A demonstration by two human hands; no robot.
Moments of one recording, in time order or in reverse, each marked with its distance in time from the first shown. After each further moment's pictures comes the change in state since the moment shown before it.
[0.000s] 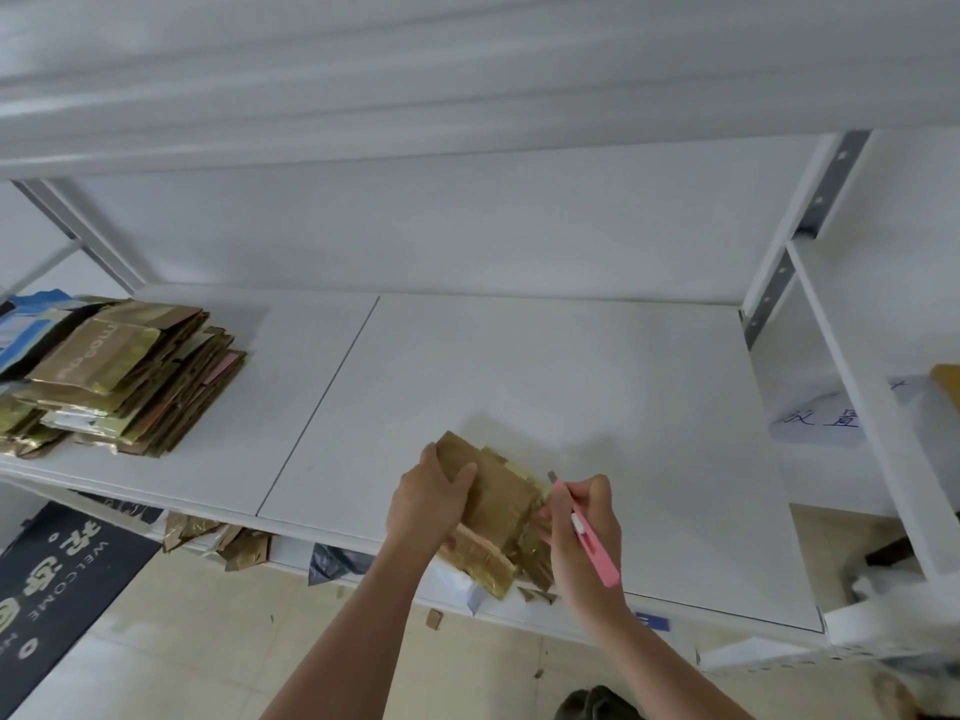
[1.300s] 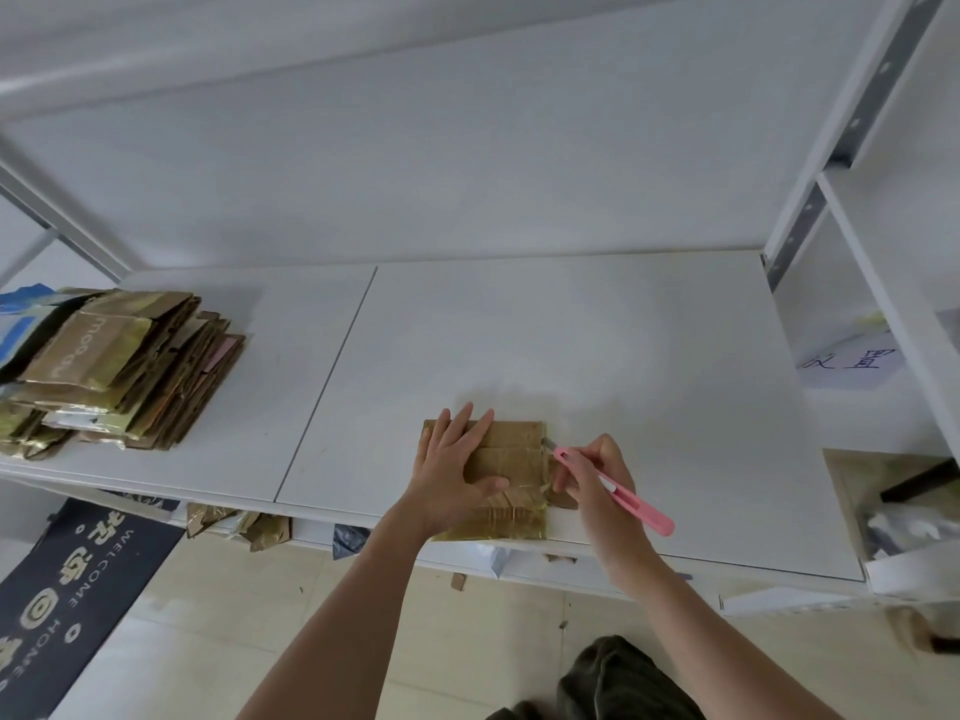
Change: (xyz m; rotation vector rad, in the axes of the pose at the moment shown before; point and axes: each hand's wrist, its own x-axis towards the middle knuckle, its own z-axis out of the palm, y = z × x) left_hand 0.037 -0.041 0.005 0.168 -0.235 0.523; right_hand 0.015 0.010 0.009 0.184 -0.120 0.228
